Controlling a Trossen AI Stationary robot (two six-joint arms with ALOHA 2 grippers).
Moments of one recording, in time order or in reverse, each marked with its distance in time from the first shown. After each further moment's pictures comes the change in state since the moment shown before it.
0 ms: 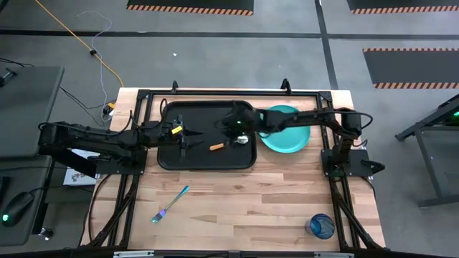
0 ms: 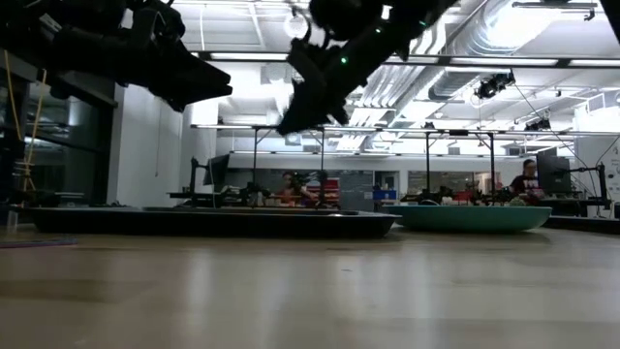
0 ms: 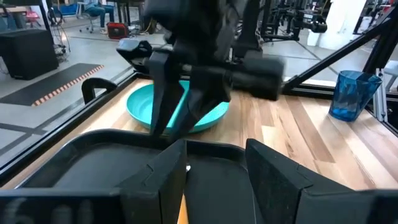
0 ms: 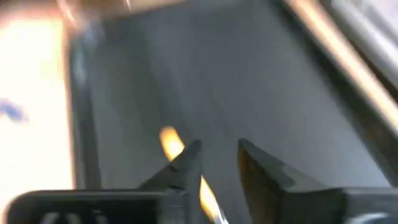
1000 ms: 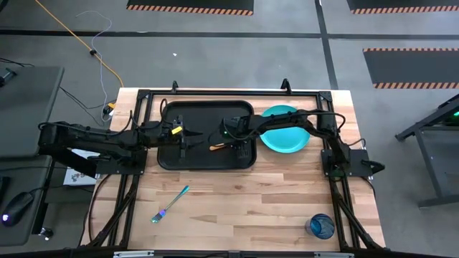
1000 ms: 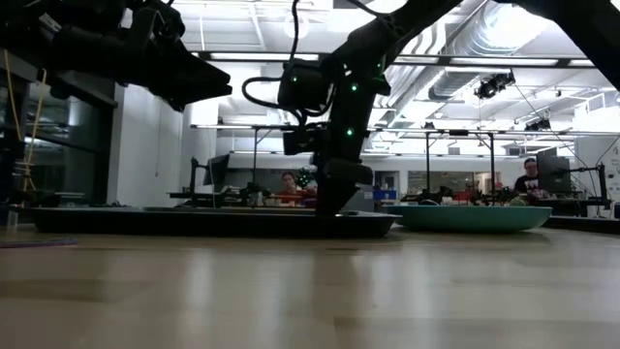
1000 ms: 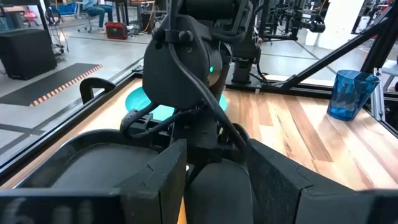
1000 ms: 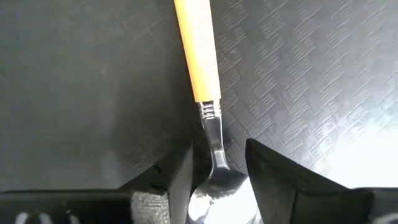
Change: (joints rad) left arm -0.005 0.000 0.000 0.000 0.003 0.000; right arm -0.020 0.279 0.146 -0.365 0.043 -0.457
